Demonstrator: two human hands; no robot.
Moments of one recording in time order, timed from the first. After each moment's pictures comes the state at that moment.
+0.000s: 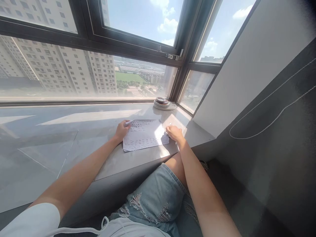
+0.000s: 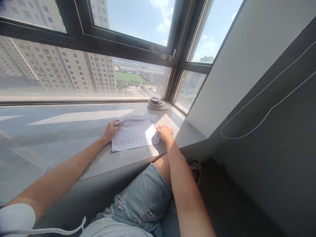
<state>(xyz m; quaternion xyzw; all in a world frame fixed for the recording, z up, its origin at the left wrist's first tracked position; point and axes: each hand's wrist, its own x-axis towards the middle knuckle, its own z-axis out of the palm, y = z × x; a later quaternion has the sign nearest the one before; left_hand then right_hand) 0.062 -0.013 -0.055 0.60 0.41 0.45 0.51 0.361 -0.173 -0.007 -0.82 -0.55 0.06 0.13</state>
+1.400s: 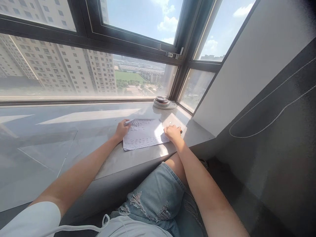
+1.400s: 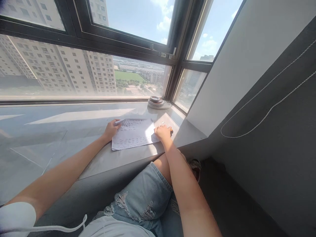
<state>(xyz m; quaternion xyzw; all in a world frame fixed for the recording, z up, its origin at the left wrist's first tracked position) 0.062 -0.012 -0.058 0.62 0.41 0.45 0.50 0.350 -0.168 -0.028 -0.82 -0.56 -0.07 0.03</state>
